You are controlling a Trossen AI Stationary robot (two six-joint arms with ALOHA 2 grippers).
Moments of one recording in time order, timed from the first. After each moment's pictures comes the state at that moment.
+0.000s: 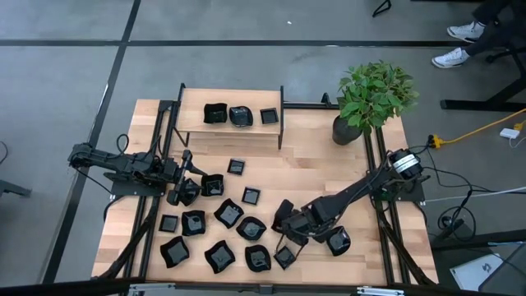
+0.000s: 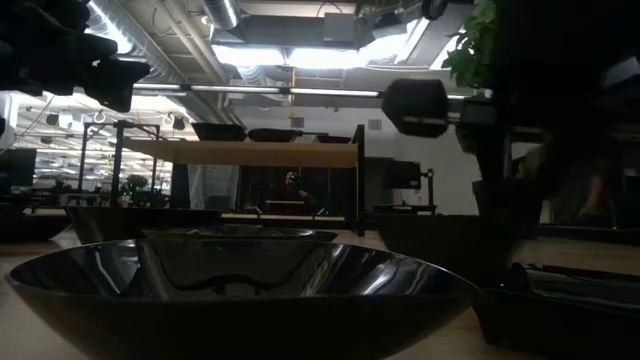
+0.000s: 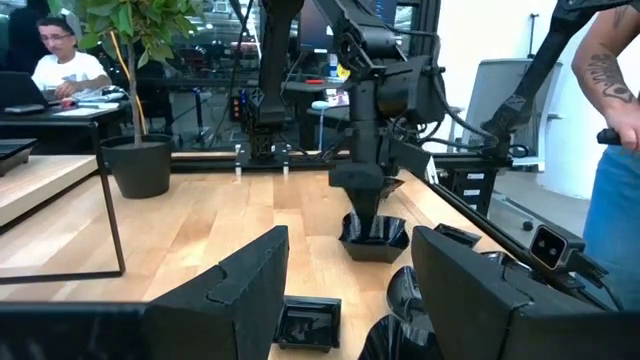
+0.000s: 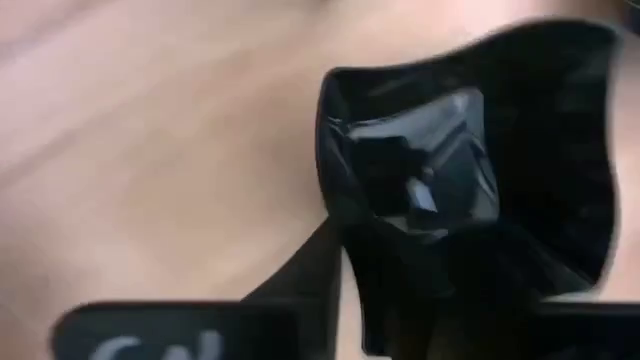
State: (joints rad) left arm -0.22 0.01 0.01 0.03 -0.09 -0.04; right arm 0.46 1.86 1.21 -0.63 0.13 -0.61
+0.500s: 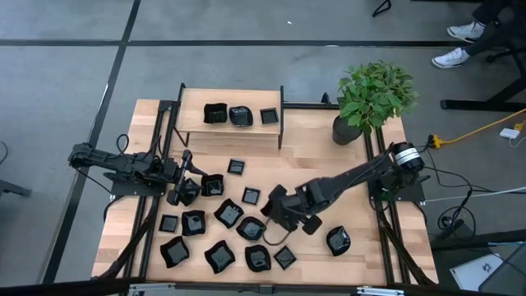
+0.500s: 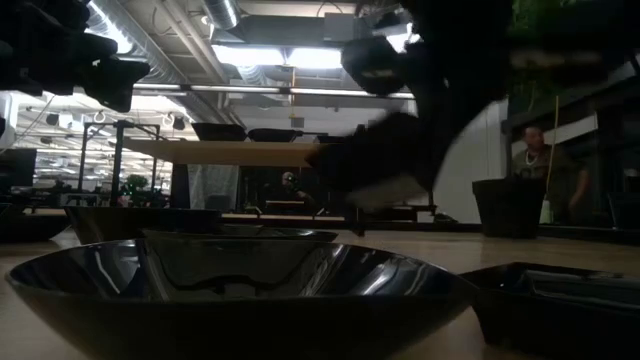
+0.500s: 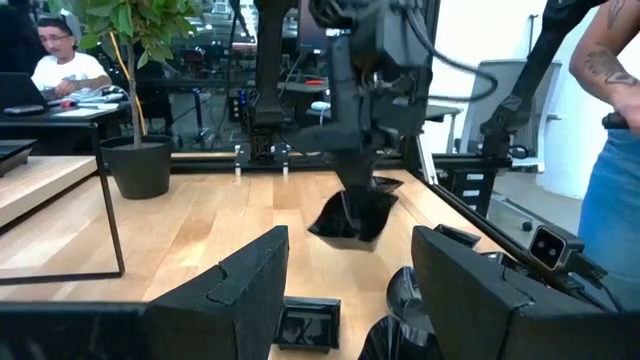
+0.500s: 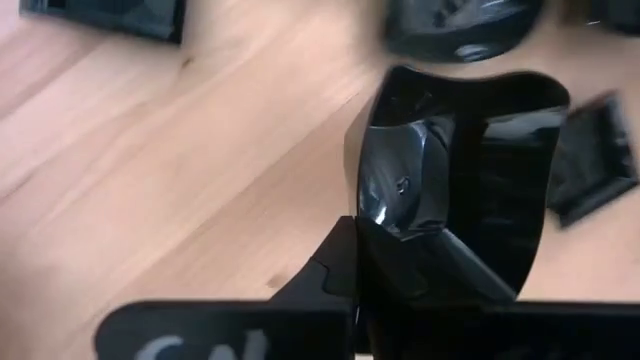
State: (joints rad) left arm -0.22 0.01 0.01 0.03 -0.09 -0.04; right arm 0.33 1.81 1.37 -0.73 0.04 -0.58
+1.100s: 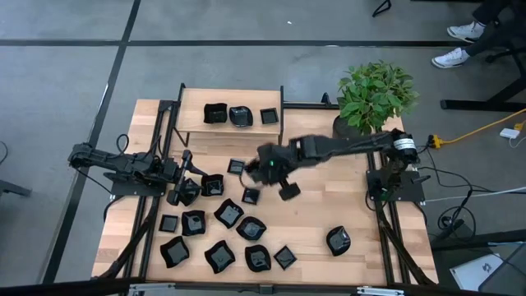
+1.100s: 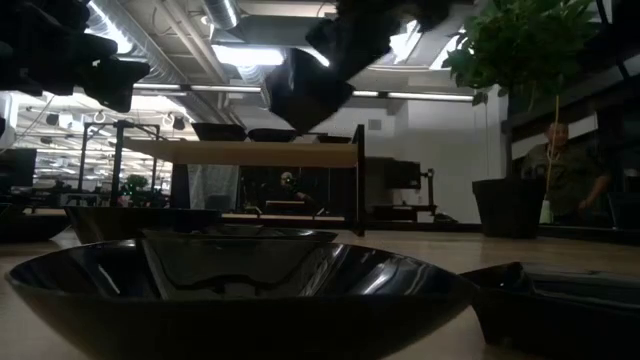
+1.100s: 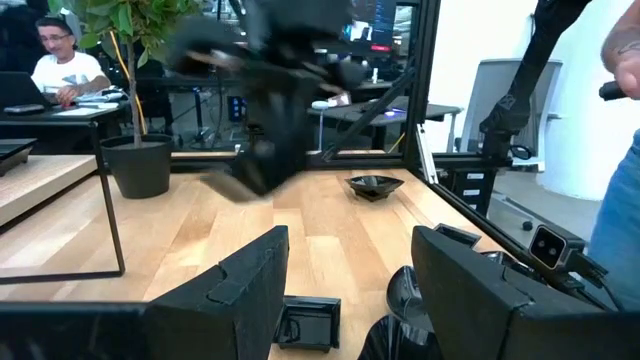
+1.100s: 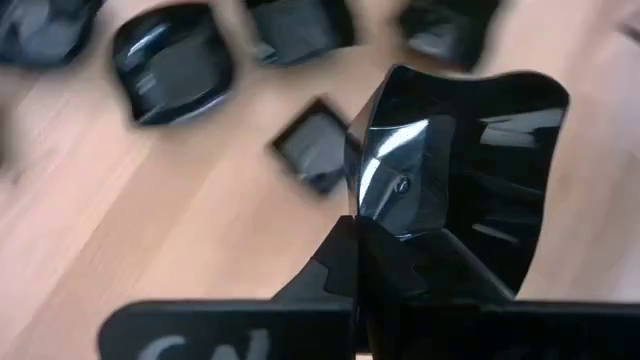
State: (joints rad) left arm -0.22 0.01 0.01 0.03 -0.09 -0.04; right arm 0.04 1.81 1.66 -0.83 -0.03 -0.50
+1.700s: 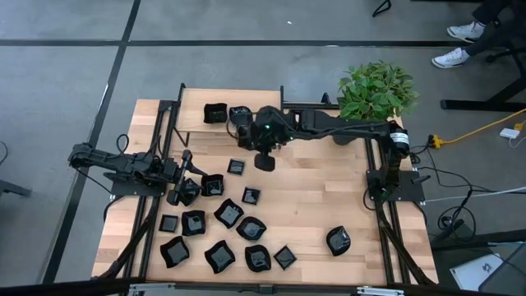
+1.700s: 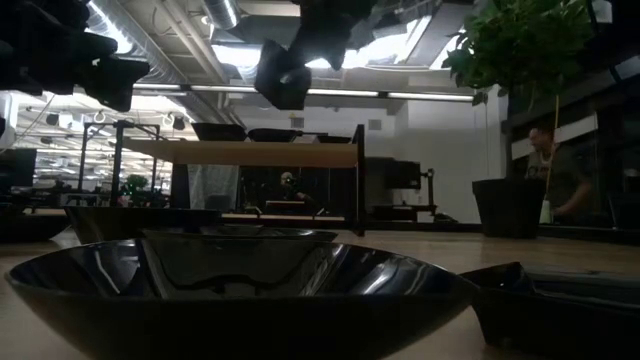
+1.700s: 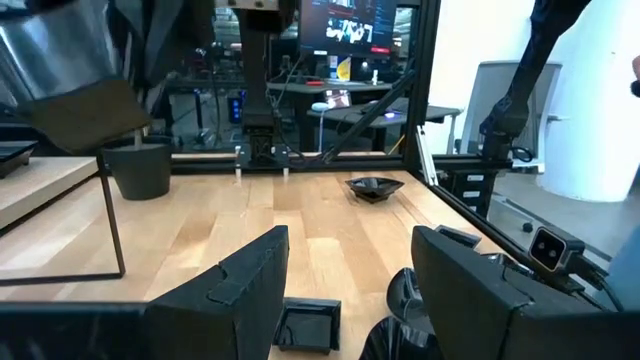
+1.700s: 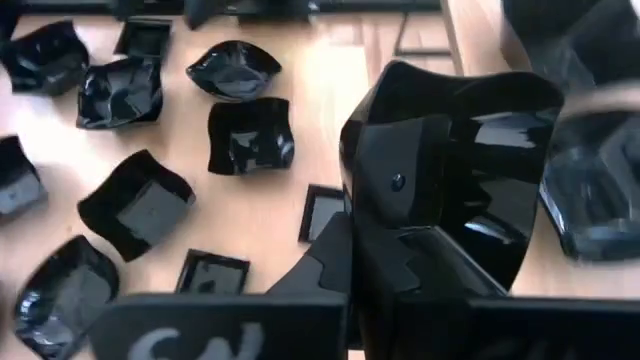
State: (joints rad) left arm -0.22 0.01 0.01 0.03 -0.09 -0.04; right arm -0.12 1.87 1.84 -0.72 -0.04 -0.06
